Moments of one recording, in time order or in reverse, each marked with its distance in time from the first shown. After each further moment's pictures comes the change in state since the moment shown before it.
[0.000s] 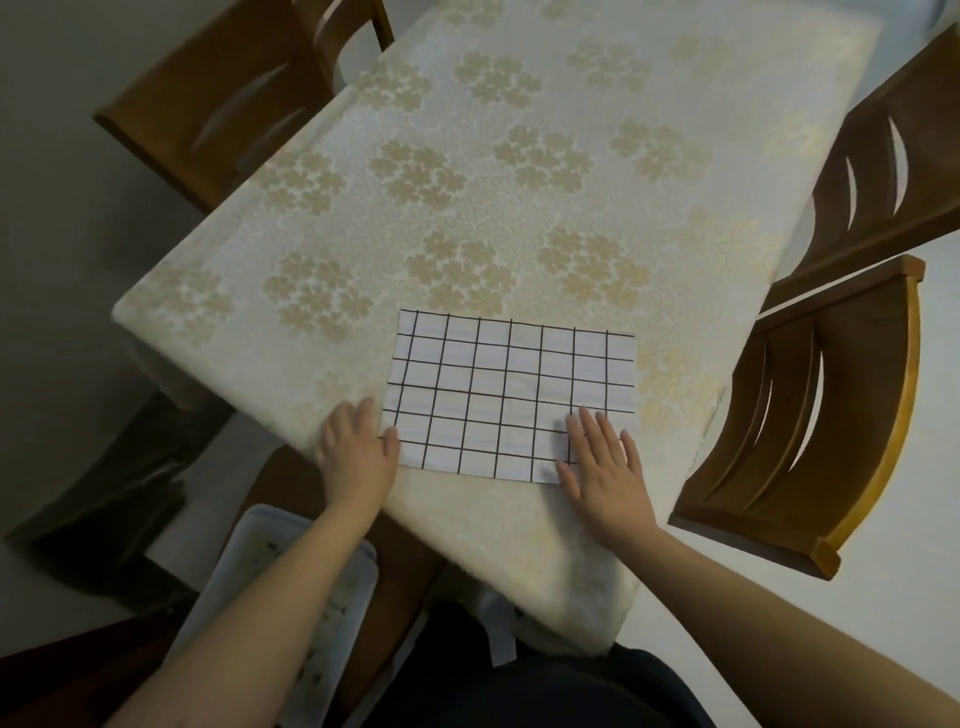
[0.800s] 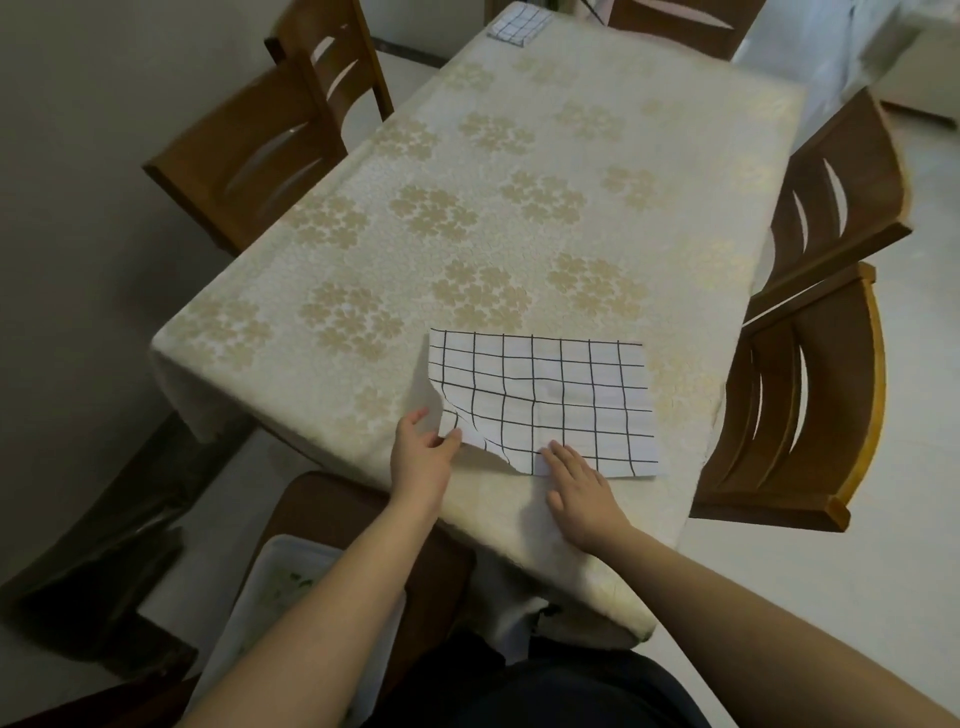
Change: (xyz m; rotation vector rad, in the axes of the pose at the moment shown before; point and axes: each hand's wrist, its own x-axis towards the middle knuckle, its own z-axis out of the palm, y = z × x) left_hand -0.022 0.017 -0.041 -1.167 -0.300 -0.320; right_hand -0.018 -0.084 0.010 0.151 -0.182 0.047
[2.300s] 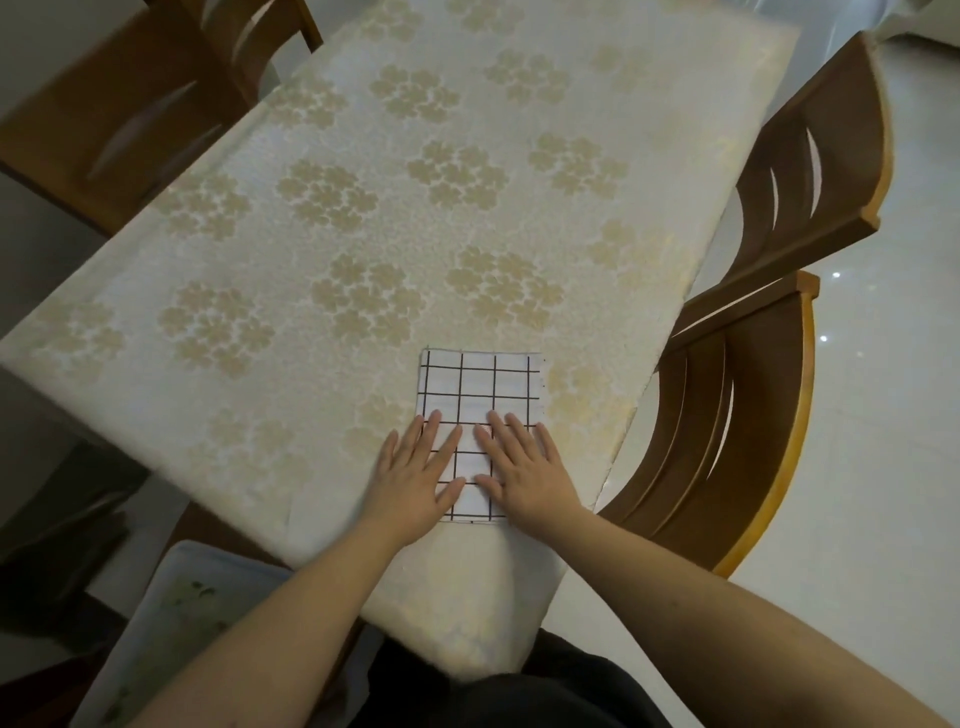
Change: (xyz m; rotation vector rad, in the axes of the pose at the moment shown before) left_hand 0.043 -0.059 0.154 1.479 -0.178 0.704; right_hand 0.063 0.128 -0.055 -0.245 -0.004 -0.240
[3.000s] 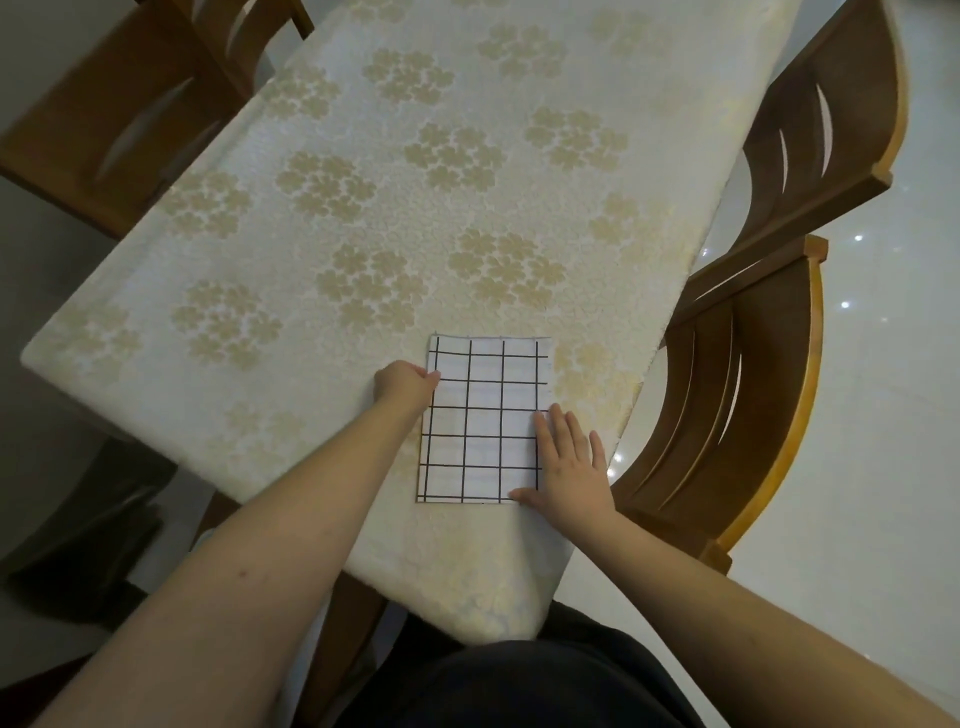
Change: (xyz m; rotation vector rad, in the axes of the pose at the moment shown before) left_hand 0.097 -0.009 -0.083 -0.742 -0.126 -0.814; right_hand -0.041 -0.001 -0.016 0.136 -0.011 0.299
